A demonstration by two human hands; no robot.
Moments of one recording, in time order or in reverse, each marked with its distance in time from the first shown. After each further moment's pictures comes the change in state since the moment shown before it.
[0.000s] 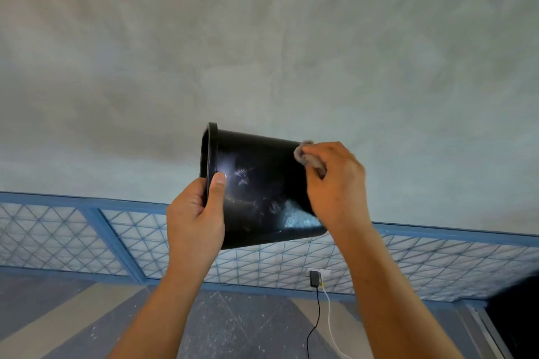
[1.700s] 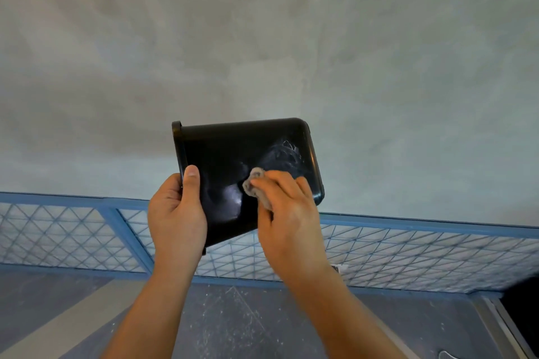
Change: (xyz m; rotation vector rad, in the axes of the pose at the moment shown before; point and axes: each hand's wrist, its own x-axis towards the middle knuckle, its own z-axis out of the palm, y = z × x) left_hand 0.056 -0.043 -0.064 -0.099 0.123 -0.145; right_hand -0.061 -0.092 0.094 -0.042 -0.076 -0.188
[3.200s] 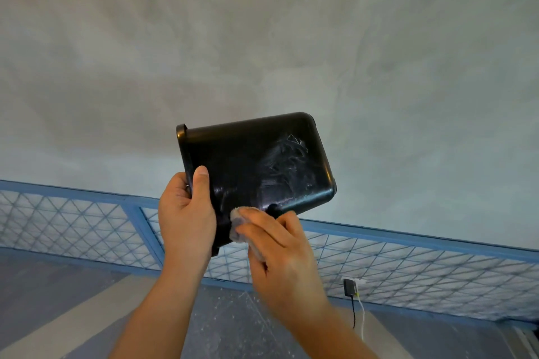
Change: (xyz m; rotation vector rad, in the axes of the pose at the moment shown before) left_hand 0.033 -0.007 -0.021 -0.027 0.063 -0.050; right_hand -0.027 -0.026 0.044 0.082 -0.106 -0.246
